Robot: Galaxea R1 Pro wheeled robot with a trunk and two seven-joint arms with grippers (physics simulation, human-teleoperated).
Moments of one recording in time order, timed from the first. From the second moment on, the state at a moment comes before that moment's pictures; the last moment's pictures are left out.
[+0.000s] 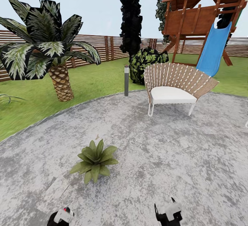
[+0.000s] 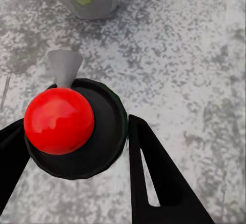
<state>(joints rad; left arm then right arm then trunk) -0.39 0.19 0.04 -0.15 -0.26 -0.45 -0.29 -0.35 0.04 -0.29 -0.15 0.78 -0.75 -0.28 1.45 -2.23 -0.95</state>
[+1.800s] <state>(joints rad) -0.70 0.03 0.03 -0.61 -1.01 0.01 -1.21 -0.72 0.17 -0.23 -0.61 0.88 -0.33 1.09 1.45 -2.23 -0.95</state>
